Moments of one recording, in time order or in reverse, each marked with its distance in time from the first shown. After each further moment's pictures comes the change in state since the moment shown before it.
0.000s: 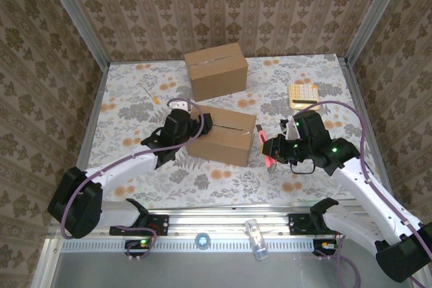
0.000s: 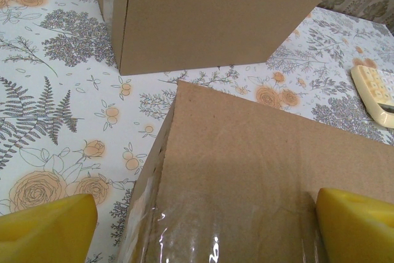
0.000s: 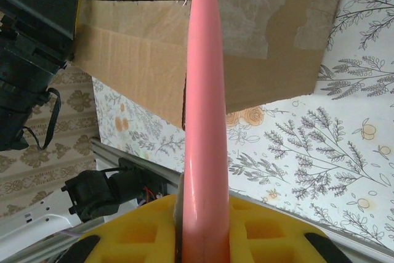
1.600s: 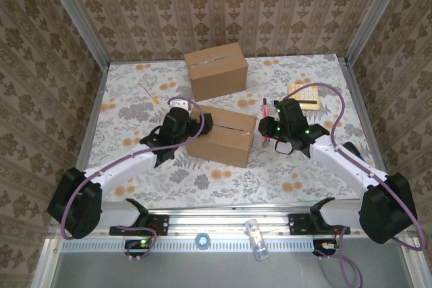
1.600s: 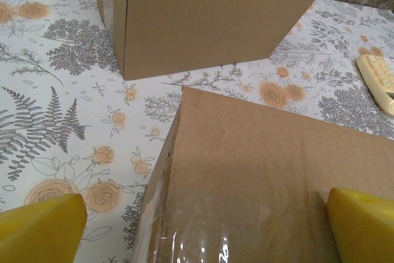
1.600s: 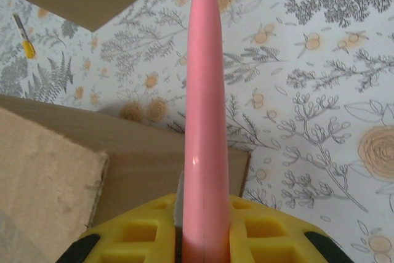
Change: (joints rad) left arm 0.013 -0.008 0.015 -0.020 0.013 0.064; right arm 0.000 0.327 -0.003 0.387 0.440 -0.167
